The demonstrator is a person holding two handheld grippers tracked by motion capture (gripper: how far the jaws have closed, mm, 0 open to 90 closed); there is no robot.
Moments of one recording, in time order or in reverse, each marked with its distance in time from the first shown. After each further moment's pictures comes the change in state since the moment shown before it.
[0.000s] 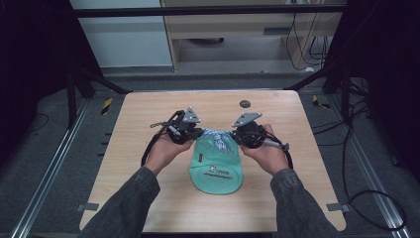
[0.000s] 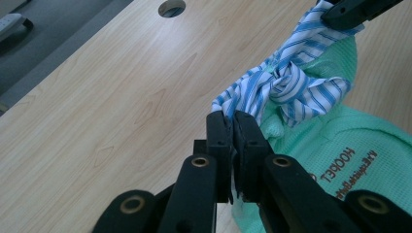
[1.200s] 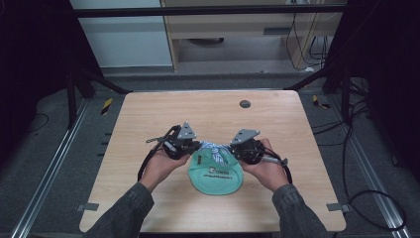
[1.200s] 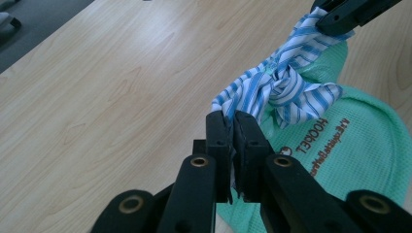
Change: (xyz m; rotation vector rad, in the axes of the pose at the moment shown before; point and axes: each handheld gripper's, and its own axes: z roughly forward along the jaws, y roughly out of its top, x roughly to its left) left arm -0.028 -0.038 -0.005 -0.021 -0.033 0.008; right arm 0.032 -0.030 0.002 -0.016 0.039 -0.045
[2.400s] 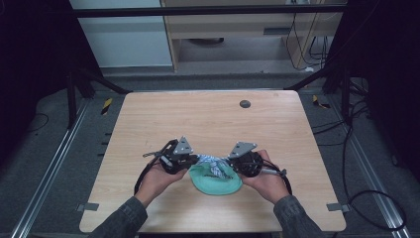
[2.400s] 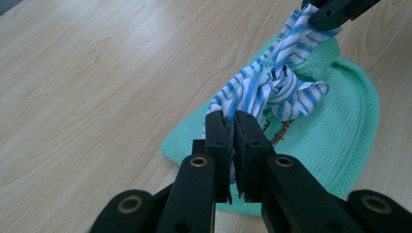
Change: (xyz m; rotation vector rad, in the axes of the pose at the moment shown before) left arm -0.023 -0.032 -0.002 0.007 -0.040 -0.018; right arm 0.026 -0.019 0.002 0.033 0.045 -0.038
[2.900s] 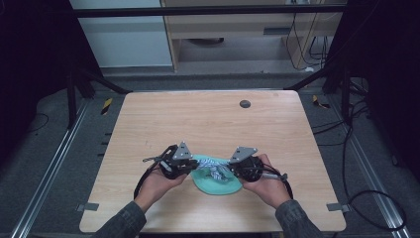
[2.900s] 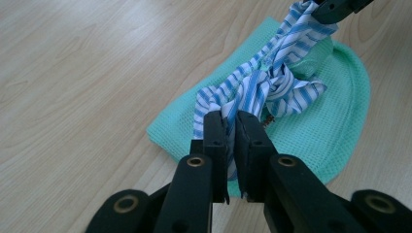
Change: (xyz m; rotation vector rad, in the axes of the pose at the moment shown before) left arm -0.007 -0.013 0.003 0.004 -0.018 -0.005; right arm 0.008 -0.009 -0.001 0.013 0.020 -0.002
